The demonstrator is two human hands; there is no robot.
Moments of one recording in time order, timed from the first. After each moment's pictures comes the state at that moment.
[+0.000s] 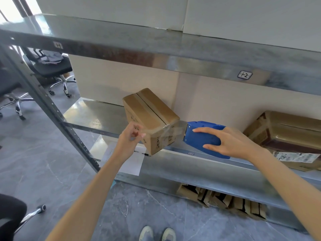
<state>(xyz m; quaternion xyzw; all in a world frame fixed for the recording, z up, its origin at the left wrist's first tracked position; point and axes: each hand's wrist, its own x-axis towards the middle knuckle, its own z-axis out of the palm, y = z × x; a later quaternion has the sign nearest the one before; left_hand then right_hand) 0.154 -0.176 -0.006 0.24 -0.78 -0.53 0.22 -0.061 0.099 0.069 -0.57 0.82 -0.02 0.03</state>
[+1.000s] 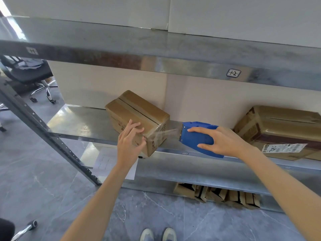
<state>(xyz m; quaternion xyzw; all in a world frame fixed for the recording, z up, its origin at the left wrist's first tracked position) 0.117 -0.170 -0.047 0.19 -0.86 -0.32 0.36 -0.068 0.100 0.053 -0.52 0.85 -0.01 0.04</state>
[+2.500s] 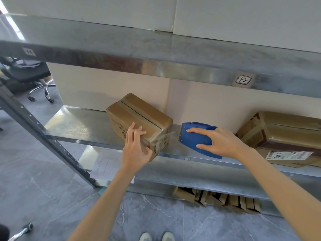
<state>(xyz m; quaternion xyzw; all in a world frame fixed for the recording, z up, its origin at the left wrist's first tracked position) 0.103 -0.172 -0.059 0.17 -0.89 -0.27 0.32 -0.080 0.075 0.051 -0.52 0.85 -0.03 0.02</state>
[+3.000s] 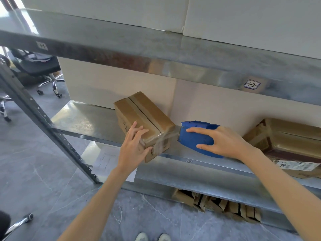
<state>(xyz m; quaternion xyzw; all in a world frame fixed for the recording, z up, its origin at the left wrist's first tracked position) 0.118 -0.182 -0.055 0.16 -0.89 -0.30 0.32 -0.079 0.062 0.072 -0.56 0.83 -0.02 0.01</state>
